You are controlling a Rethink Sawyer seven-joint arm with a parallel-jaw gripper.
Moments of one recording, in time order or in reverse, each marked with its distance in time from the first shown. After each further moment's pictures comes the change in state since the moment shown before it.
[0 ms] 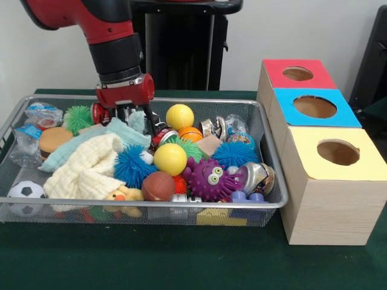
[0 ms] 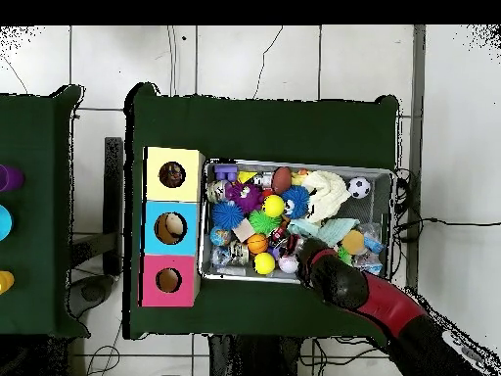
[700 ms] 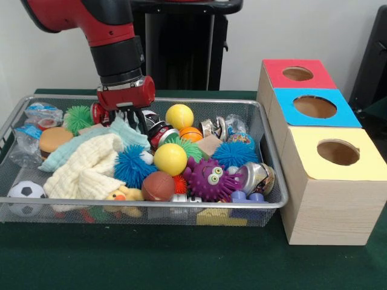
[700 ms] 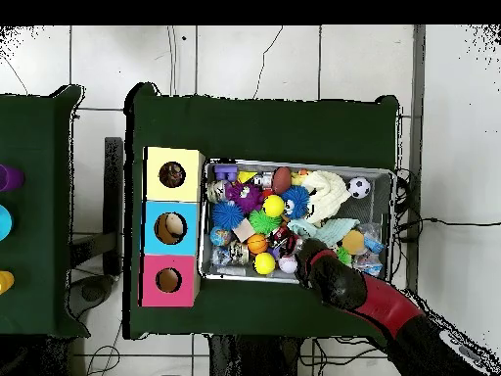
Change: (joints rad) arm -0.001 0.016 -0.003 0.000 -0.003 -0.021 0.000
